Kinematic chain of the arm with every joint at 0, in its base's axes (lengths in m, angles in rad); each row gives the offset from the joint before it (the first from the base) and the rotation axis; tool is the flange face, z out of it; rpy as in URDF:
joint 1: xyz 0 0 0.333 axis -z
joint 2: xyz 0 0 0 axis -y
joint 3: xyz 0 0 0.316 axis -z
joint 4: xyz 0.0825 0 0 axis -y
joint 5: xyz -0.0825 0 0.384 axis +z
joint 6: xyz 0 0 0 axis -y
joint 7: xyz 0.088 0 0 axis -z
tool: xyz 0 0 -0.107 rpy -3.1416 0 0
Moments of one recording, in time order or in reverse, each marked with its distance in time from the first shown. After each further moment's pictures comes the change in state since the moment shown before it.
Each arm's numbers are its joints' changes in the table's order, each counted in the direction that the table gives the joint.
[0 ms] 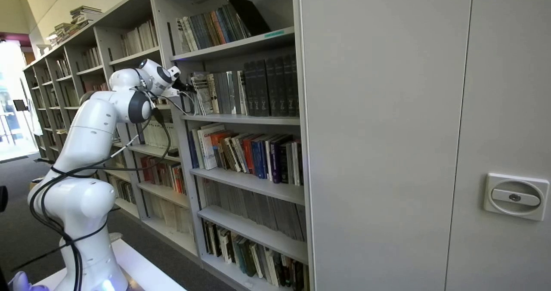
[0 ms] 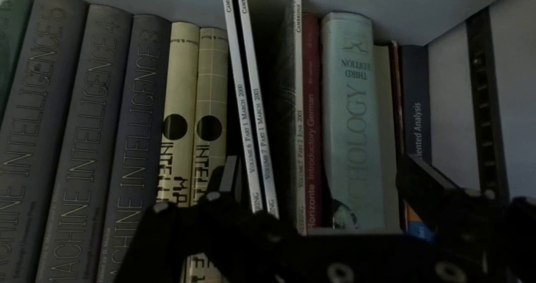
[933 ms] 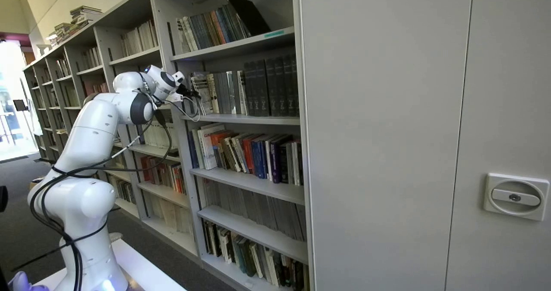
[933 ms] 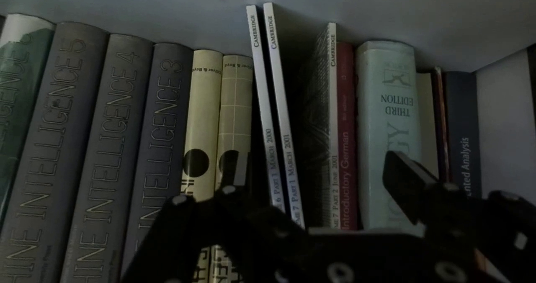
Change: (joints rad) arm -0.003 -0.028 0.033 -0.014 -0.054 0.000 0.072
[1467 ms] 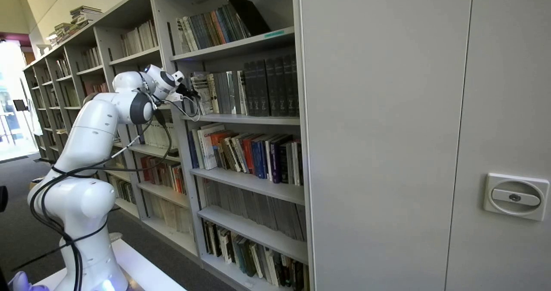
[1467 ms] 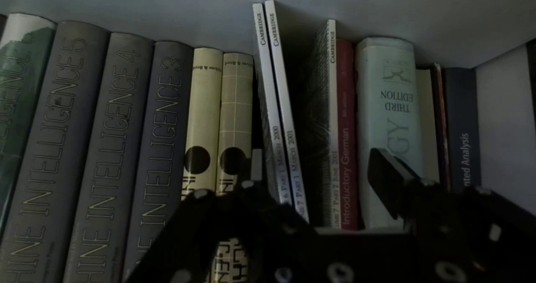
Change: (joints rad) arm 0.000 0.004 0.000 -0.001 0.000 0.000 0.005
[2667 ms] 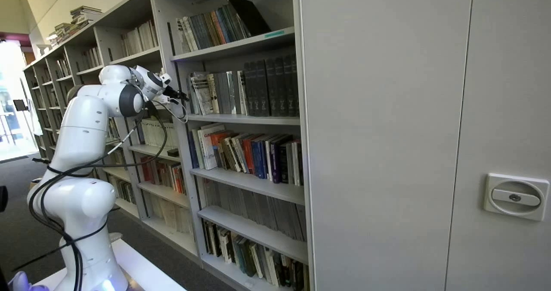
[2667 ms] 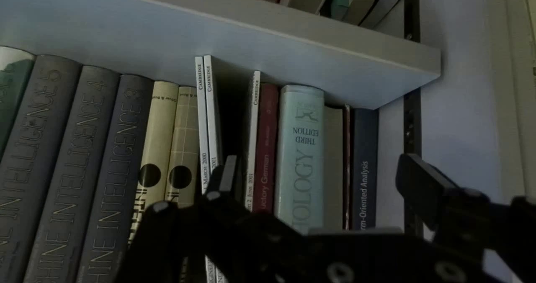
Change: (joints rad) arm -0.013 0.139 -0.040 -0.214 0.008 0.001 0.042
